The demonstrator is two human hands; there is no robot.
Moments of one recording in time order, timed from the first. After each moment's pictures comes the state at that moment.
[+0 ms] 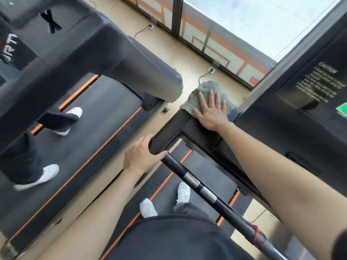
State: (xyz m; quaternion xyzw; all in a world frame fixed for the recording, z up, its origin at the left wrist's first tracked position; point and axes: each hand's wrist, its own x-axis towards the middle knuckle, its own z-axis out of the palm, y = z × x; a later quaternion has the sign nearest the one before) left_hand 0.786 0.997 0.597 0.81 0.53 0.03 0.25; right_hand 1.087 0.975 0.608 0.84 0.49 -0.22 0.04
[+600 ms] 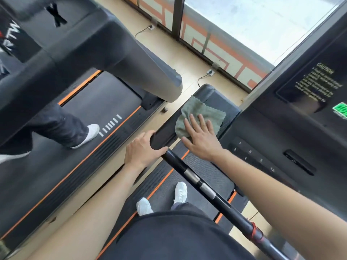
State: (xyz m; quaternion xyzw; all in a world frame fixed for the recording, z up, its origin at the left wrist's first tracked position) left_hand 0.786 0.997 0.604 0.81 0.53 0.03 0.27; right_hand 1.004 0.909 0.612 0.77 0.60 -0.19 0.06
